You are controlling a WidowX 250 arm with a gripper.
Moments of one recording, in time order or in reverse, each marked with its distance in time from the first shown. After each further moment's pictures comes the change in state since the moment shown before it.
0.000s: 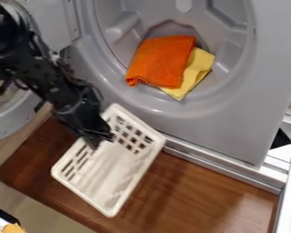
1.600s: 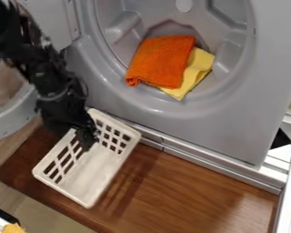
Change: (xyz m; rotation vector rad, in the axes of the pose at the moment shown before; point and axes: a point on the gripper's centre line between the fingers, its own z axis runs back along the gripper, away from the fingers) arm -0.006 0.015 0.018 0.053 0.151 -0.053
